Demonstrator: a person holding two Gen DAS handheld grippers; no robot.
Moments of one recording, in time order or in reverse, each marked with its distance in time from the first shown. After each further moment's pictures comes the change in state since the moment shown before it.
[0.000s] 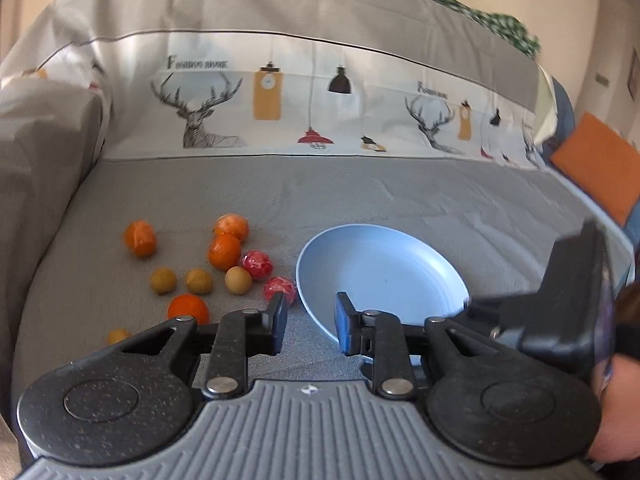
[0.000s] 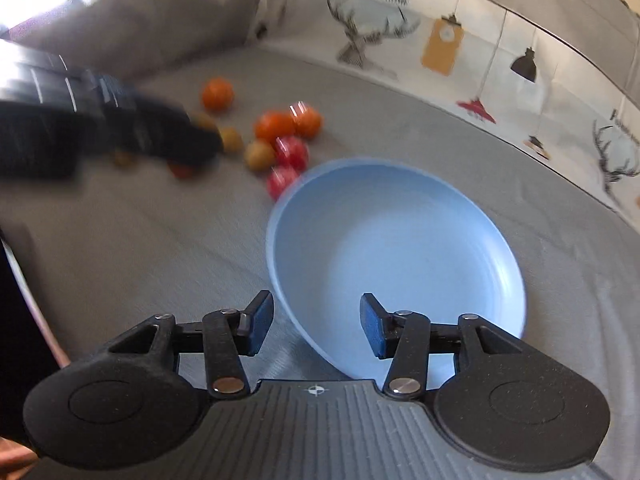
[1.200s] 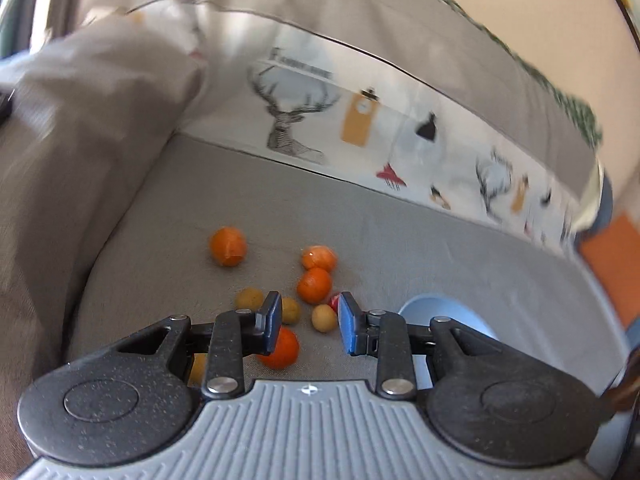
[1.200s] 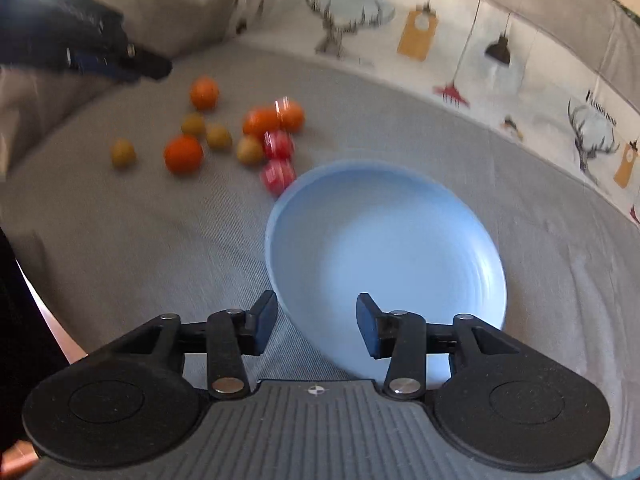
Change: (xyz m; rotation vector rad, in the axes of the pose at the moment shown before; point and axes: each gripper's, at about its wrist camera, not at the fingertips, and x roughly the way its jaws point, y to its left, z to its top) left arm -0.016 0.103 0.040 -0.332 -0.038 0.013; right arm -0.033 0.010 0.003 0.067 -0.046 -0.035
